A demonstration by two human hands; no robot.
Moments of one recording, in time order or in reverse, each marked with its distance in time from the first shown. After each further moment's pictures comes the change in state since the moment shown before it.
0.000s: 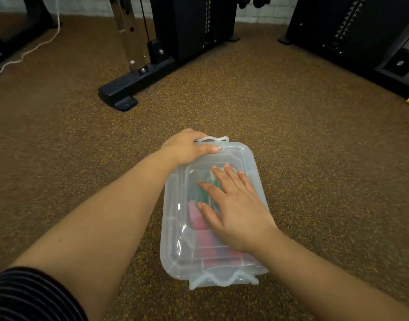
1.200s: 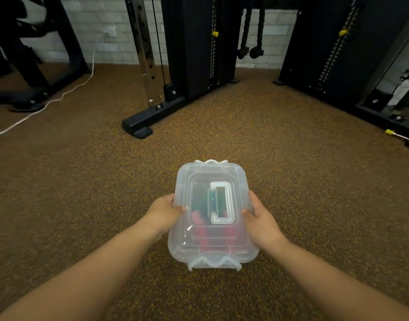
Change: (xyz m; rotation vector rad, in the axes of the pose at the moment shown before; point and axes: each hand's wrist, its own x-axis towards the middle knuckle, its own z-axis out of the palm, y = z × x) left_hand -0.169 0.007 0.012 -0.701 0.094 -0.435; right_hand -0.055 0.024 -0.013 0.868 0.100 0.531
